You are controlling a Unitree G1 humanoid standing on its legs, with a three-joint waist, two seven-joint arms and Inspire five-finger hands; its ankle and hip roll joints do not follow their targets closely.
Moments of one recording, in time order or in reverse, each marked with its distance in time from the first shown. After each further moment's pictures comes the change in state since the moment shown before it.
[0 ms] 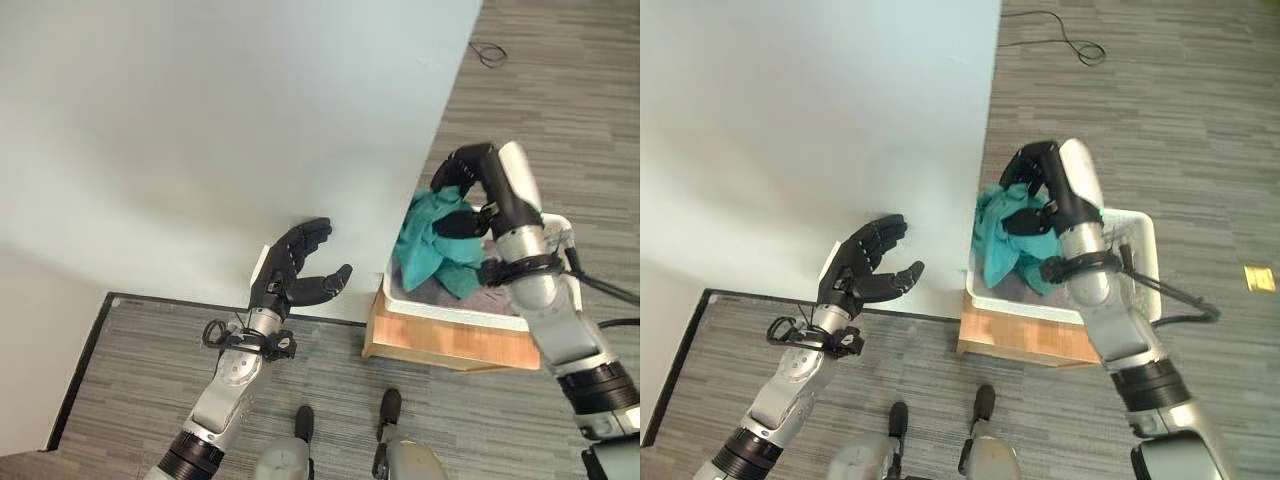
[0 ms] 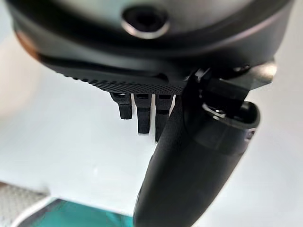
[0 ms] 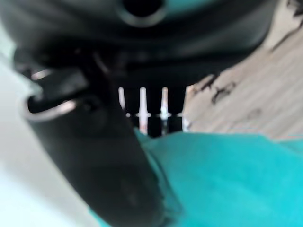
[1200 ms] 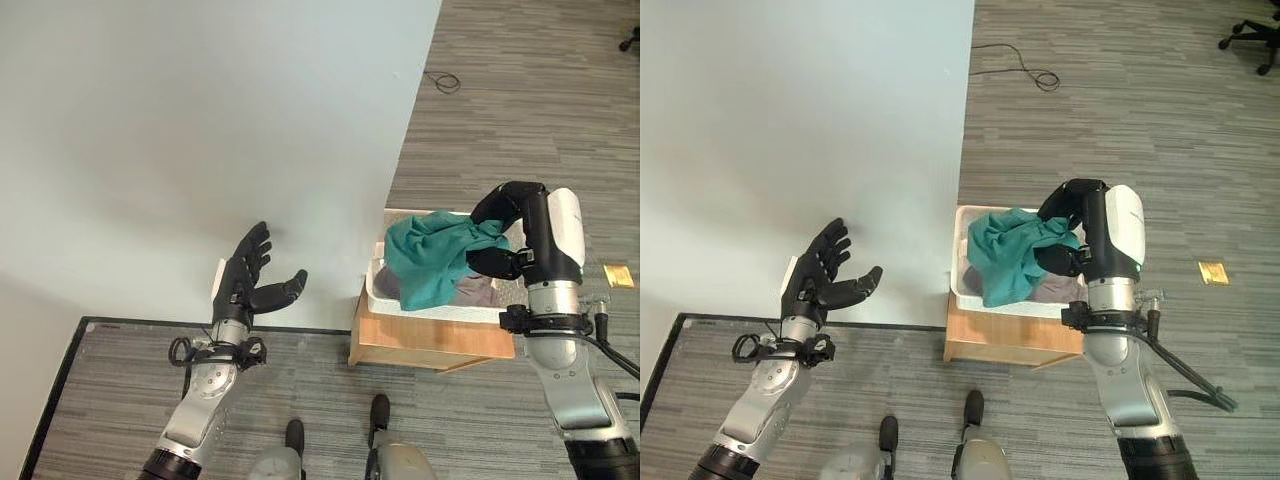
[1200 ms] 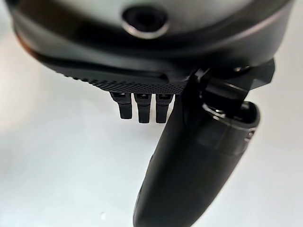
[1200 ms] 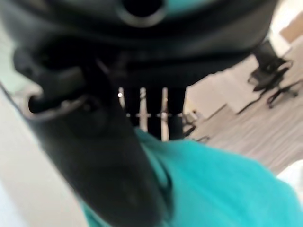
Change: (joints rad) left arm 0.071 0.067 0.056 0.002 0.014 0.010 0.098; right arm 0.254 0.056 -0.220 -0.089 -0.216 0.026 -0.088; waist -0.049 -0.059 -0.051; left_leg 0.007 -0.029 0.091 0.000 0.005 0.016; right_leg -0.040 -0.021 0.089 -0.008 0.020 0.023
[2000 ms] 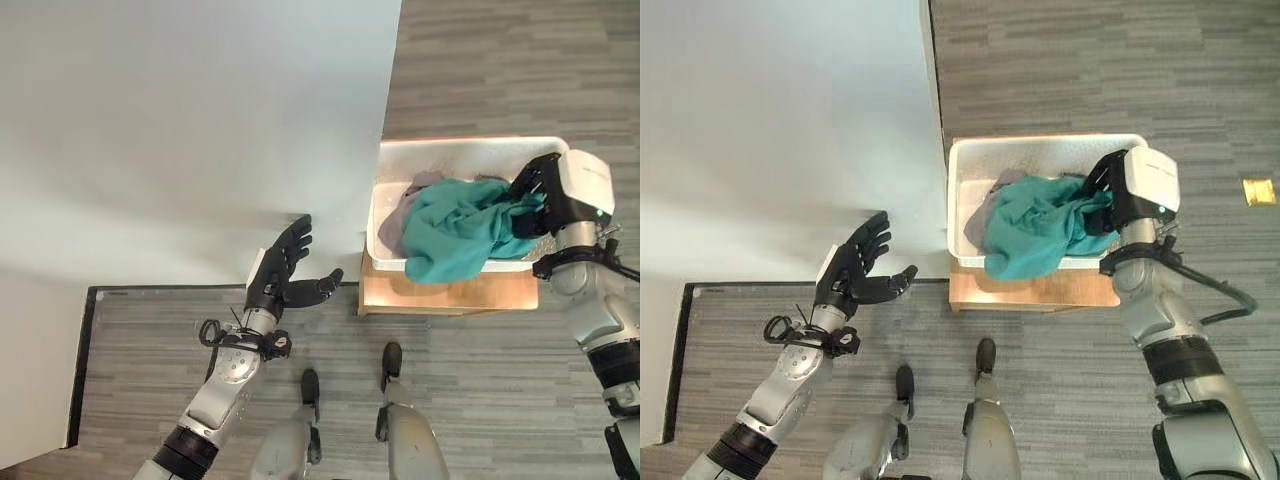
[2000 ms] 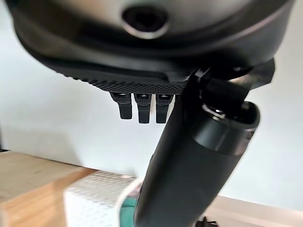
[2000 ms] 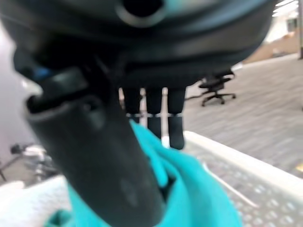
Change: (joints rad) left arm -0.129 -0.021 -0.098 0.065 0.000 -0.001 -0.062; right arm -0.470 -0.283 0.263 0.494 -0.046 0.112 -0.003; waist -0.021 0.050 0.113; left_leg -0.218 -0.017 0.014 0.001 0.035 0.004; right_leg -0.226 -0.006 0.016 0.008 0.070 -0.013
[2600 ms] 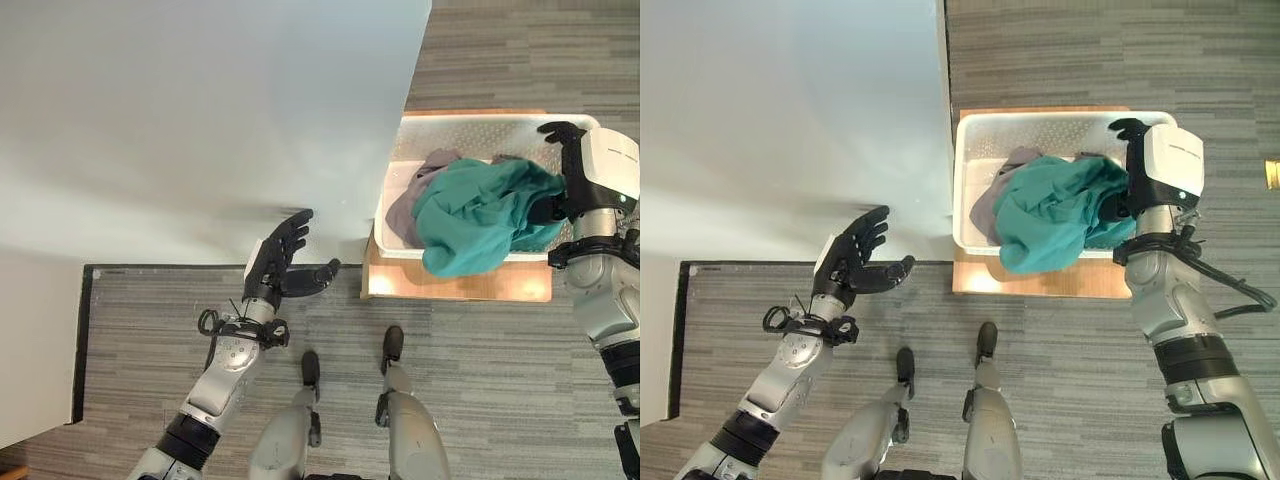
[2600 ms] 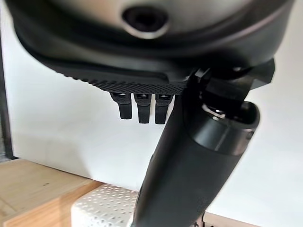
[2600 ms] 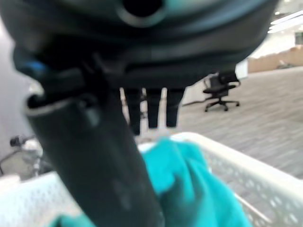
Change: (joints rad) left arm -0.050 -0.004 0.023 0.034 -0.001 0.002 -0.001; right arm 0.096 0.039 -0.127 -0.157 -0.050 0.021 -0.020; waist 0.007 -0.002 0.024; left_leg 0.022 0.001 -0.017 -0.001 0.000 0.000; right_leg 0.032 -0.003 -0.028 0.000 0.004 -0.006
